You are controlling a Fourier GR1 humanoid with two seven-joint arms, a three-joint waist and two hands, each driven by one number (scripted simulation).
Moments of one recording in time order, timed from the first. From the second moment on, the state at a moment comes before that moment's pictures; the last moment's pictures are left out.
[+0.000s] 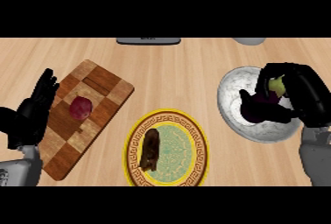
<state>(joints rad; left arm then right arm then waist) -0.15 0.28 0.10 -1.55 0.00 0.08 0.13 -0.38 -0.32 0.04 -1.77 0.65 0.18 0.22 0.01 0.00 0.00</state>
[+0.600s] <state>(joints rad) -0.15 0.27 0.11 -1.56 0.00 0.06 0.14 -0.55 -0.36 0.00 -1.21 0.74 0.15 0.08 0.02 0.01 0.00</state>
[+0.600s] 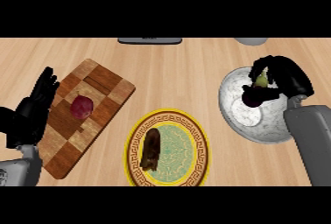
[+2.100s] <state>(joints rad) -0.16 0.26 0.13 -1.55 -0.02 0.05 0.13 -0.63 -0.77 -0.60 -0.45 0.10 0.69 -0.41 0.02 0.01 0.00</state>
